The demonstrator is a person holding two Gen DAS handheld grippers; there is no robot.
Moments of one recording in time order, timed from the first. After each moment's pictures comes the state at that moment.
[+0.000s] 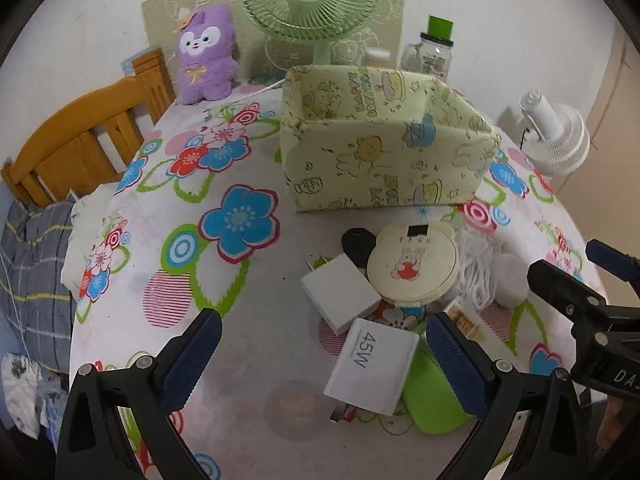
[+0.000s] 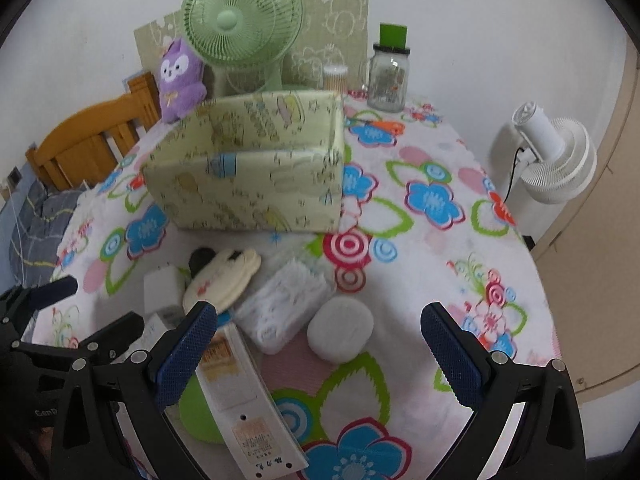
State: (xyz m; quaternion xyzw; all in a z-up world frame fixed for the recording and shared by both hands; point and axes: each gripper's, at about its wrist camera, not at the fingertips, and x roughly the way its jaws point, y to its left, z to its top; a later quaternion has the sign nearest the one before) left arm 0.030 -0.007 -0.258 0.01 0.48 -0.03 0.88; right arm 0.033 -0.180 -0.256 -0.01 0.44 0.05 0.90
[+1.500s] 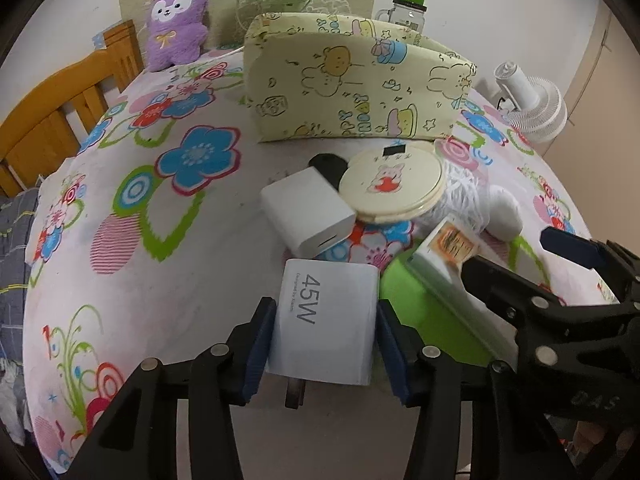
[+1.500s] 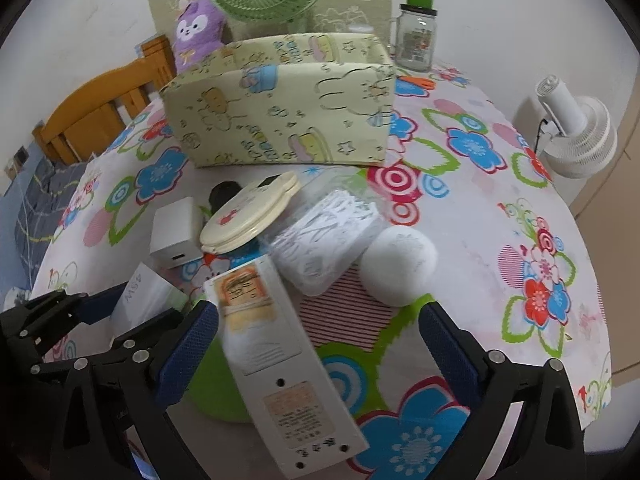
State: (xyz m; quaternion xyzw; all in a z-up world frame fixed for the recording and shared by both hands) left arm 0.004 -0.006 -0.302 0.00 0.50 -0.08 0.86; right arm 0.017 -0.145 -0.301 -0.02 0.47 0.08 0.88
